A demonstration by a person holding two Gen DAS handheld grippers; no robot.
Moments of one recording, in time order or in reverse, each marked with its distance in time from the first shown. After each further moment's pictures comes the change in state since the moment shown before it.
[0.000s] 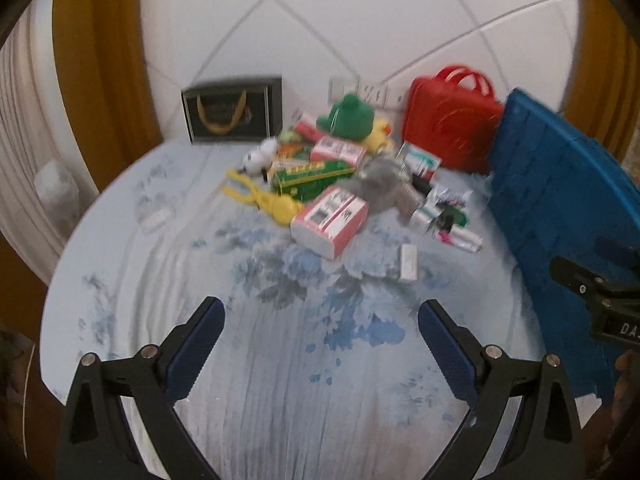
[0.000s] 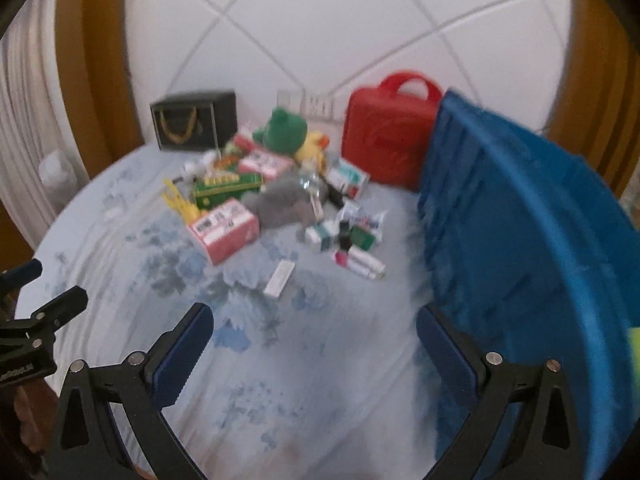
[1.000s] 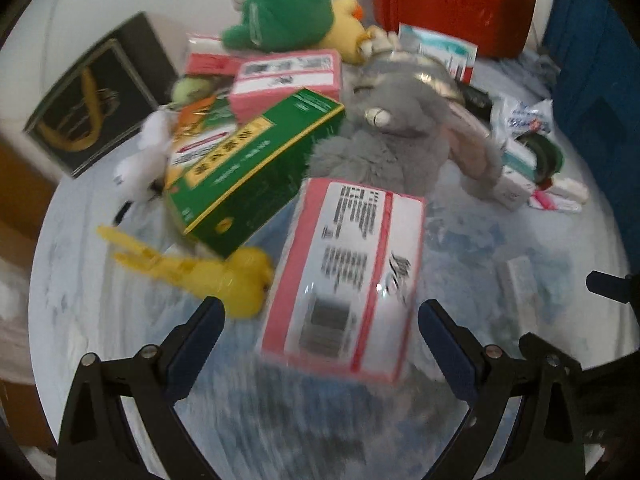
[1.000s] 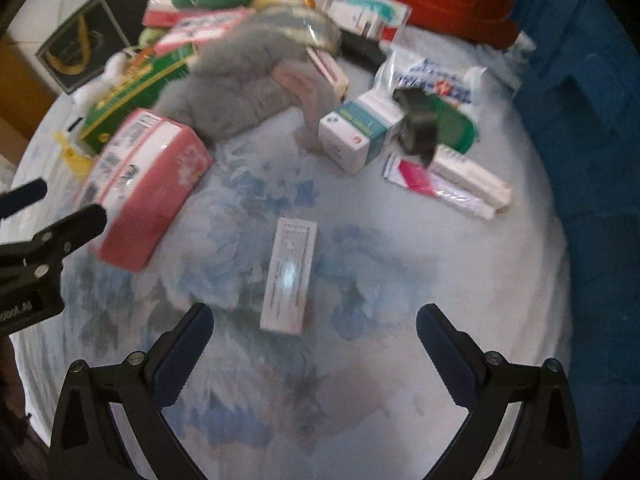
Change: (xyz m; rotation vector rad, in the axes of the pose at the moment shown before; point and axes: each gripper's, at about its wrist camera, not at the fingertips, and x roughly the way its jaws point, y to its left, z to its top) left arm 0.289 -0.018 0.108 0.418 0.328 -0.061; right arm 0.266 0.017 0.020 0.258 0.461 -0.028
